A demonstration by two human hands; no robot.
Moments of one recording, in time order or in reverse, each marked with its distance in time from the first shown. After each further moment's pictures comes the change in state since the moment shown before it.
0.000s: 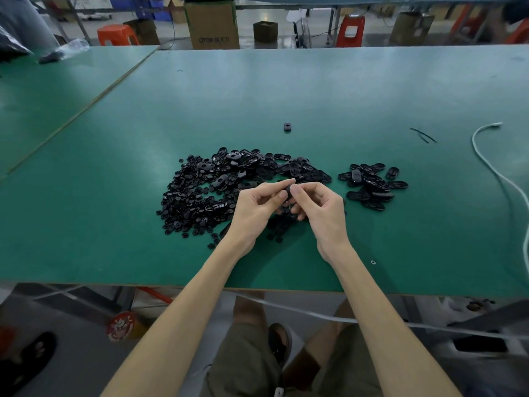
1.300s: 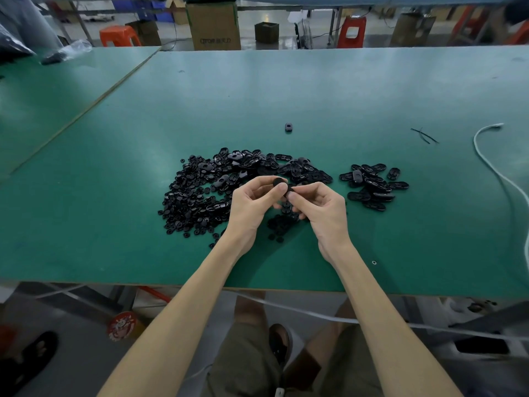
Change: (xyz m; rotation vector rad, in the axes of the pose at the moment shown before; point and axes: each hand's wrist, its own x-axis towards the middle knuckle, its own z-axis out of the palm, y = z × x) left_hand 0.006 -0.006 -0.005 -0.128 0.090 0.010; right_hand -0.001 -0.002 -0.002 0.037 -0.011 0.019
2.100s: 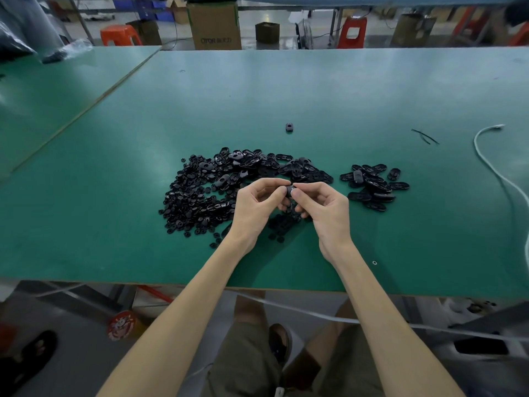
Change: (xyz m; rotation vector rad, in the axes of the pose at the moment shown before) left_hand -0.001 -0.001 0.002 0.138 -0.005 0.042; right_hand 0.001 0.000 0.000 0.038 0.030 -0.012
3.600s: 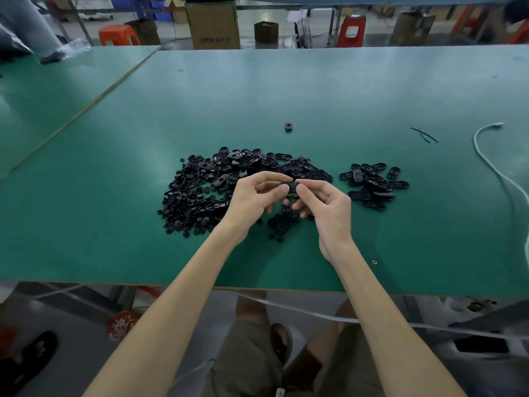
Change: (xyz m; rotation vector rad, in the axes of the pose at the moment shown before) left_hand 0.013 0.018 -0.009 0.121 -0.116 -0.101; right_hand 0.000 -0.004 0.003 0.018 0.050 0.011
